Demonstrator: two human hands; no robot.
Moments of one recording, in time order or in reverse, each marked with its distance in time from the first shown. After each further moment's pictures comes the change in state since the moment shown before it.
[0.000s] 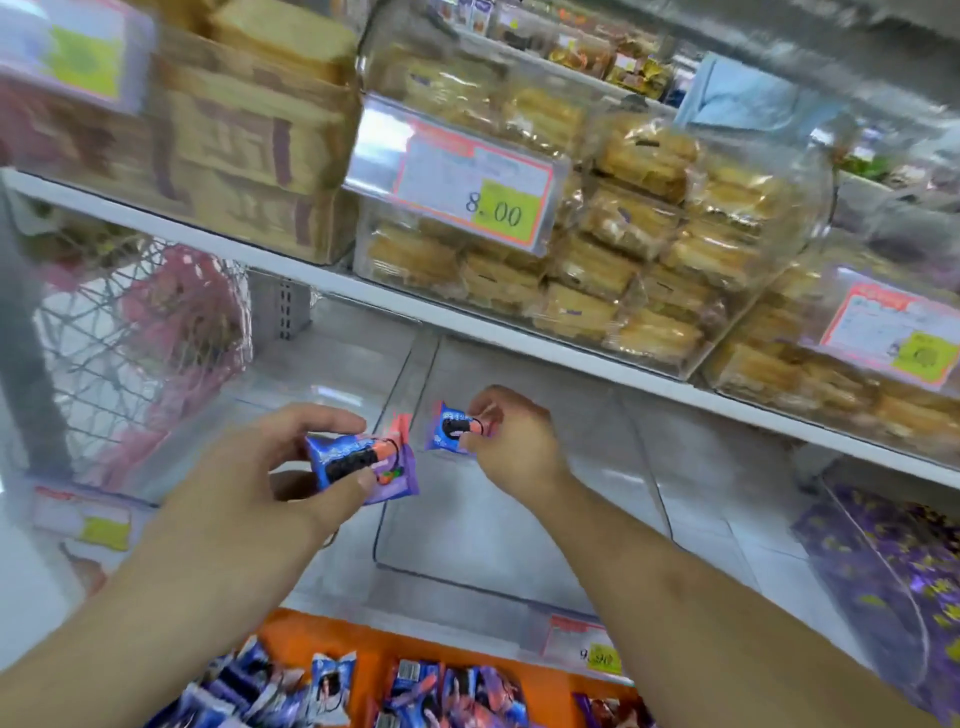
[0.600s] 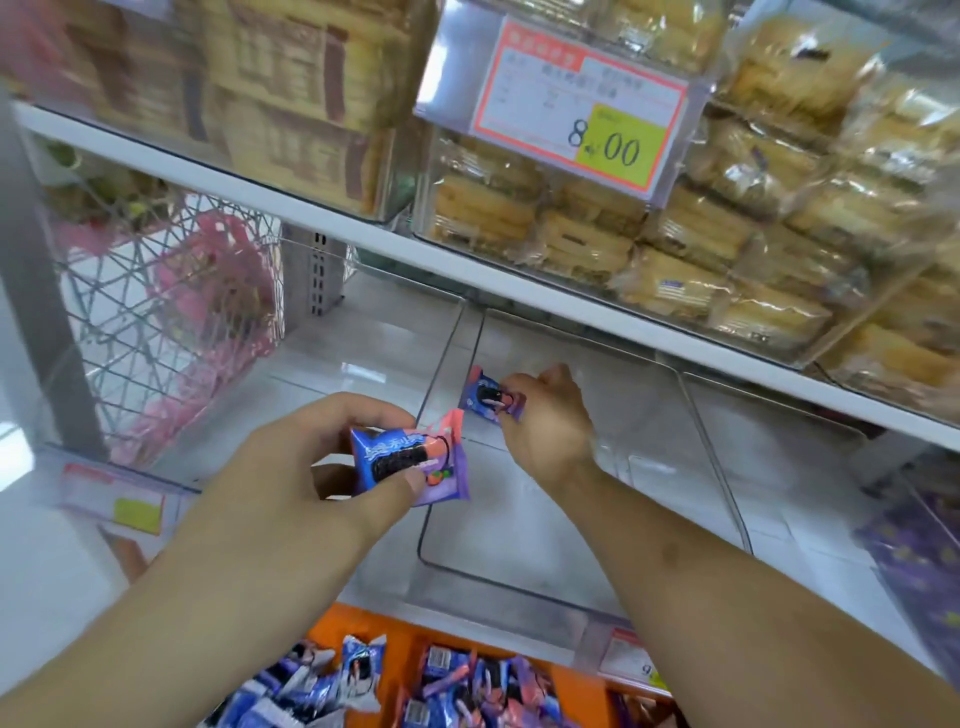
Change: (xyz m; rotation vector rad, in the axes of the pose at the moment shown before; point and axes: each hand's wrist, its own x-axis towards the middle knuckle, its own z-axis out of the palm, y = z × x) left_hand -0.001 -0.002 -0.003 0.064 -0.024 -0.034; right_hand 0.034 0.034 0.040 -0.436 0.117 -0.209
